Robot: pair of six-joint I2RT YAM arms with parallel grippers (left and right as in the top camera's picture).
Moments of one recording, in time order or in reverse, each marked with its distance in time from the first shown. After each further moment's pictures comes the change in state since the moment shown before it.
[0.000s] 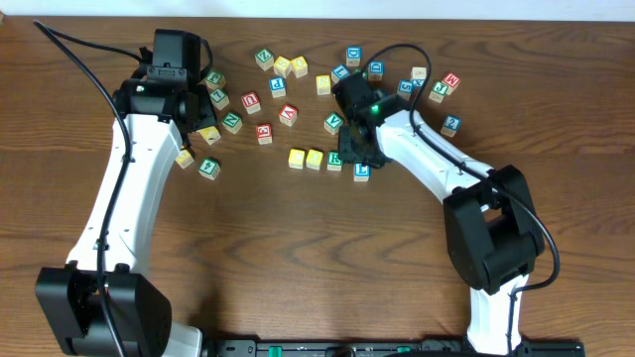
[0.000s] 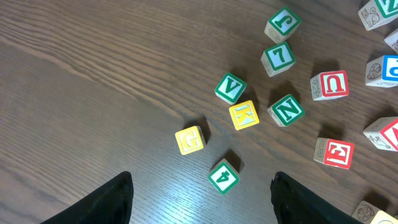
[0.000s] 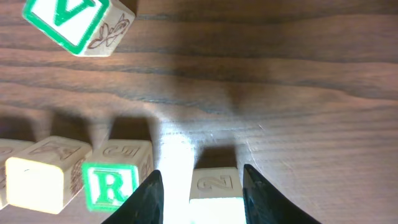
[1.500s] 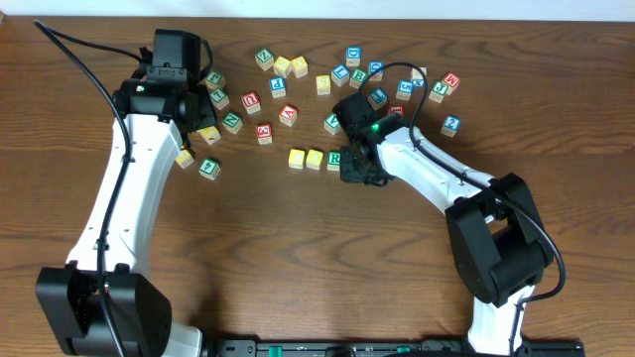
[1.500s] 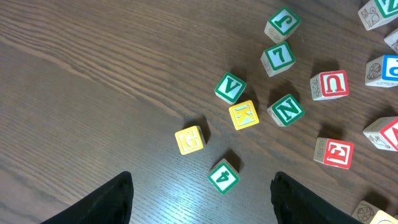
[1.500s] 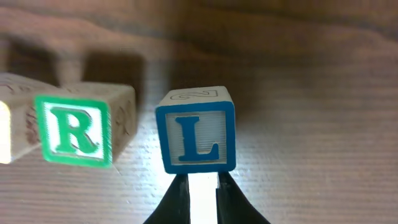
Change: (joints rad) left arm 0.000 0.000 0.000 0.000 0.000 0.000; right arm 0.026 -0.065 -0.171 0.081 -0.023 -0.035
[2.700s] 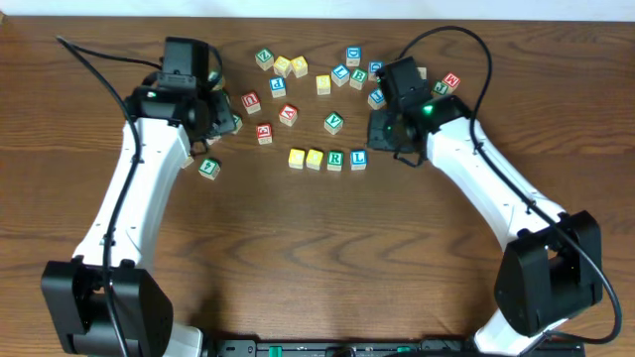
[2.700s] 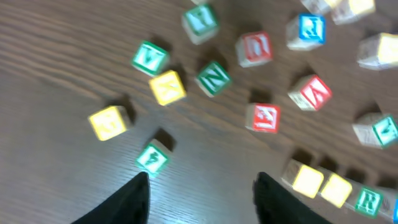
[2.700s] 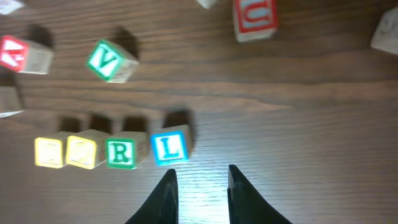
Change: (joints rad) left arm -0.038 0.000 -0.075 0.075 0.240 -0.025; right arm -0.140 -0.199 0.037 -0.039 -0.023 -0.021
